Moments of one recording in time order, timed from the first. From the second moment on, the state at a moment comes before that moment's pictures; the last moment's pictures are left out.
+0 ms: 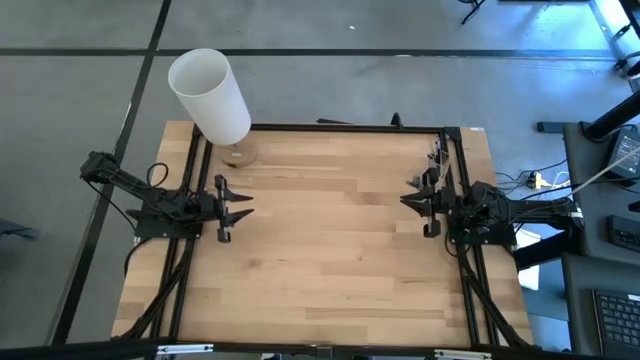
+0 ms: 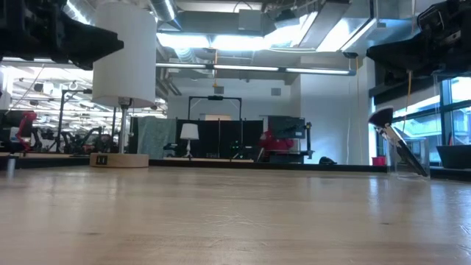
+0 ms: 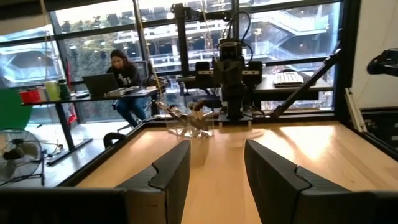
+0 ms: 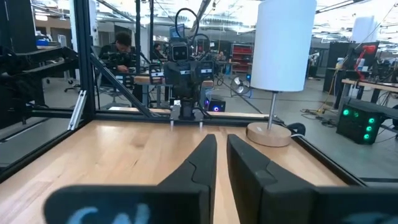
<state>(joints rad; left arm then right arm) -0.43 0.27 0.01 0.38 -0.61 0.14 -0.02 0.05 0.01 0.20 0.04 -0.09</state>
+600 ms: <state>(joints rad) -0.43 0.27 0.01 0.39 -0.72 0.14 -0.02 0.05 0.01 0.17 0.04 -0.08</state>
